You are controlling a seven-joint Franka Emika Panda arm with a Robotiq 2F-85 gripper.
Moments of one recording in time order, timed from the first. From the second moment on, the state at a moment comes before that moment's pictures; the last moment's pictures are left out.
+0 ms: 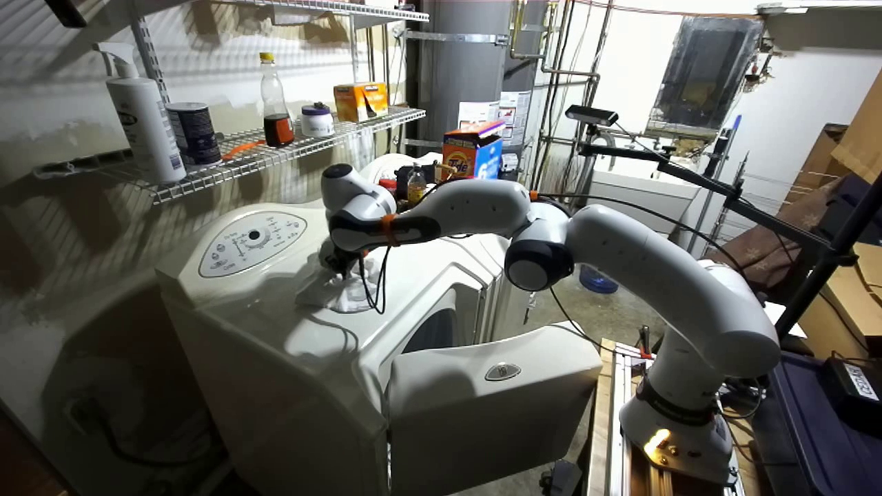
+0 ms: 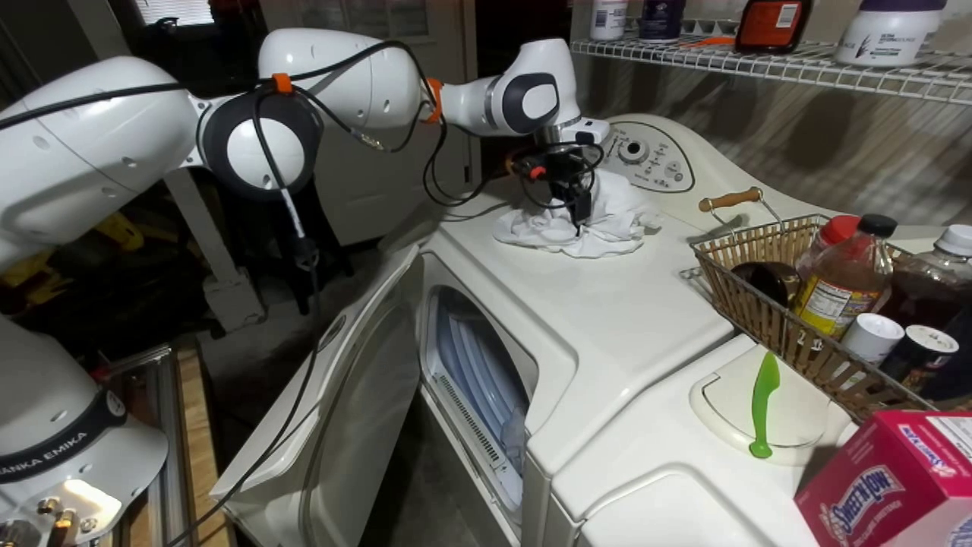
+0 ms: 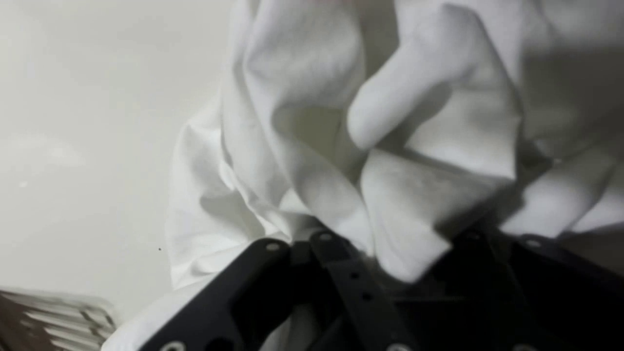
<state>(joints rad) 0.07 1.16 -0.18 -0.66 -0.08 1.96 0.37</state>
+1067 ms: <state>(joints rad) -0.12 0.88 -0.03 -0.77 0.16 1.63 0.34</state>
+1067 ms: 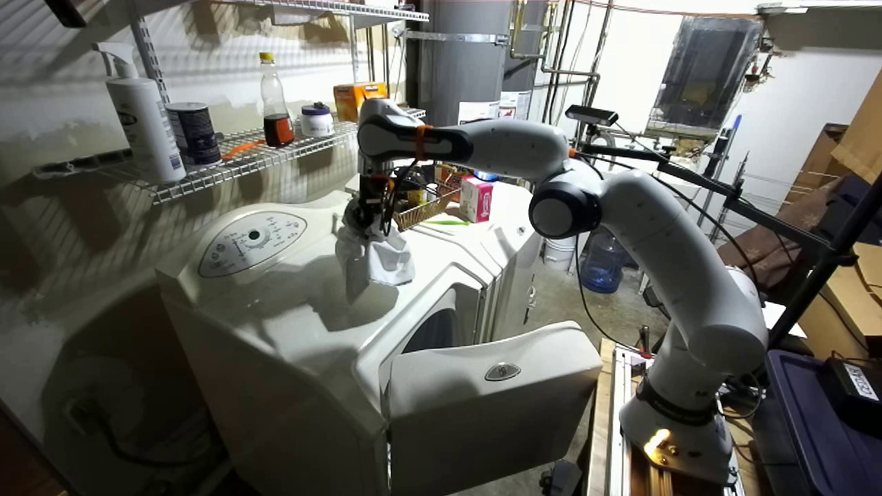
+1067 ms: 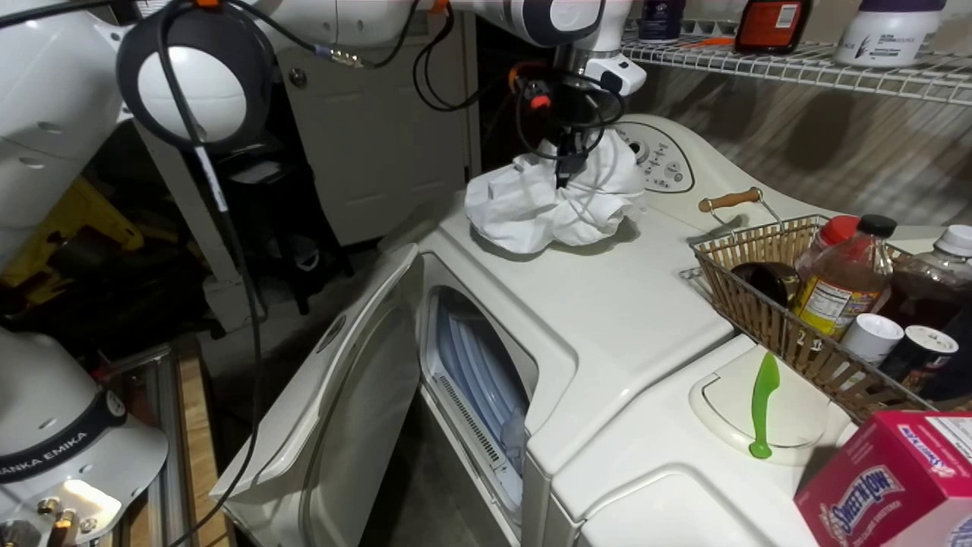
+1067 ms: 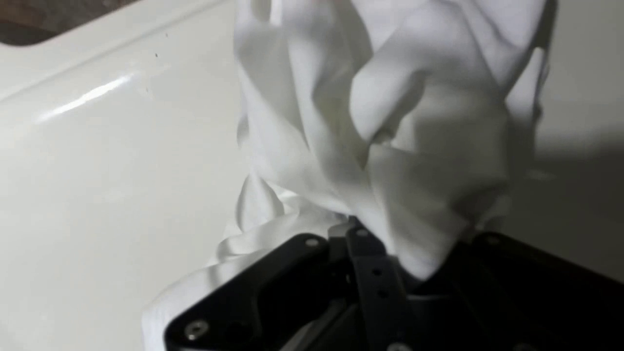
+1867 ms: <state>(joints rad) -0.23 0.57 -0.03 -1.33 0.38 1.42 0.44</state>
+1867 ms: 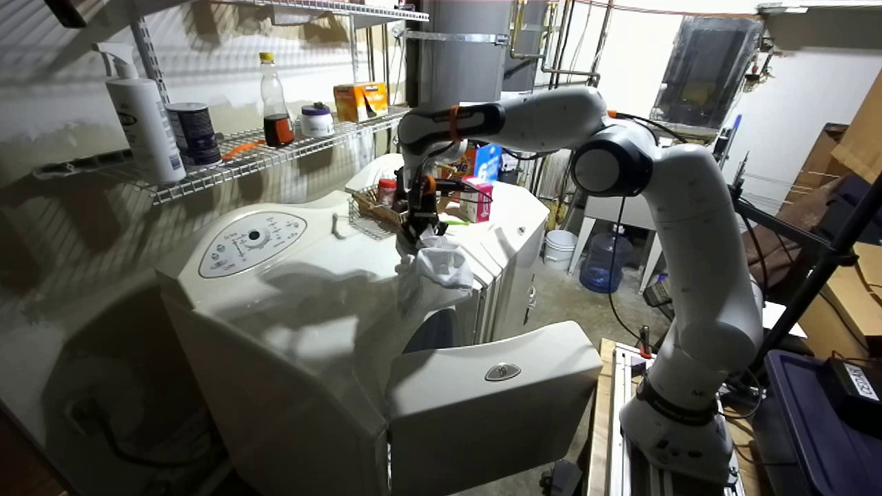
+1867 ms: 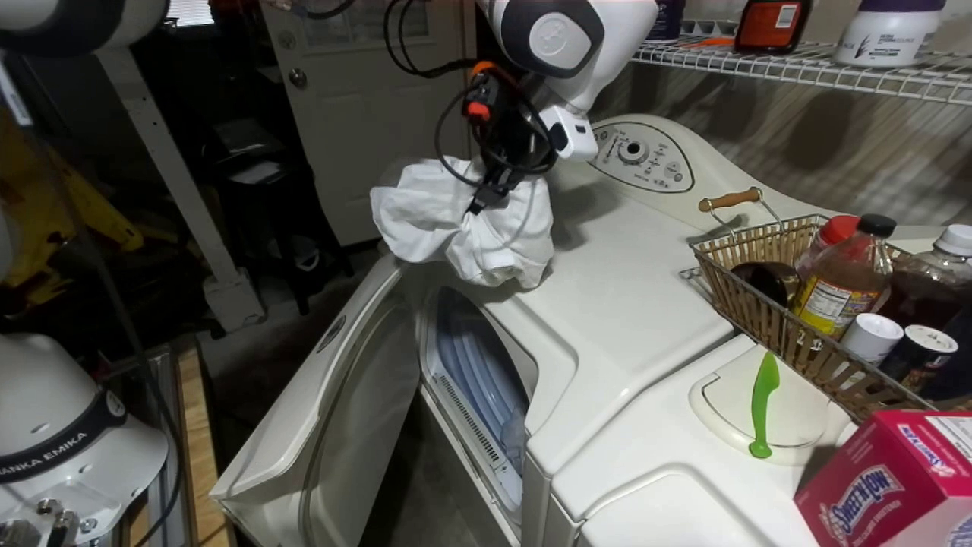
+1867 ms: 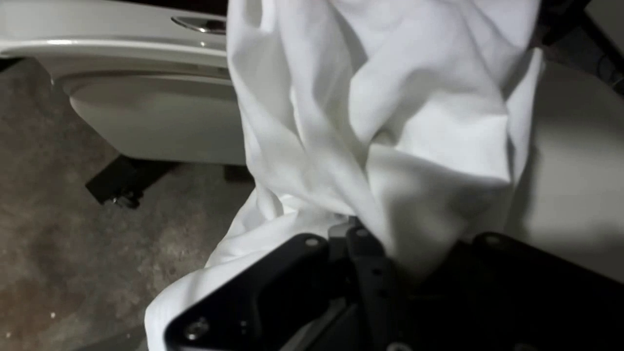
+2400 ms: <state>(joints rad) -0.24 0.57 -0.15 -1.63 0.43 1.46 0.44</state>
